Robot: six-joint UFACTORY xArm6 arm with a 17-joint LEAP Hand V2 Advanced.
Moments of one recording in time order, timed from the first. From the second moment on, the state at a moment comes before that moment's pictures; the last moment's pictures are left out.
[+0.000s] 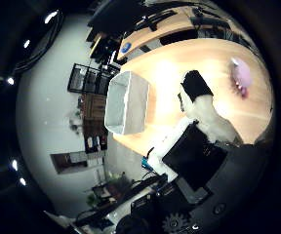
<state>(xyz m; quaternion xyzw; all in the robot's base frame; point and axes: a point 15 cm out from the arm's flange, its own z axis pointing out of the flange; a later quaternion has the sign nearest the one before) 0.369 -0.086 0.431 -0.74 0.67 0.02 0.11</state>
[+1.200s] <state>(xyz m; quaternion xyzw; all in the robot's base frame) 0.448 -0.199 0.314 -0.69 0.72 0.08 0.06</state>
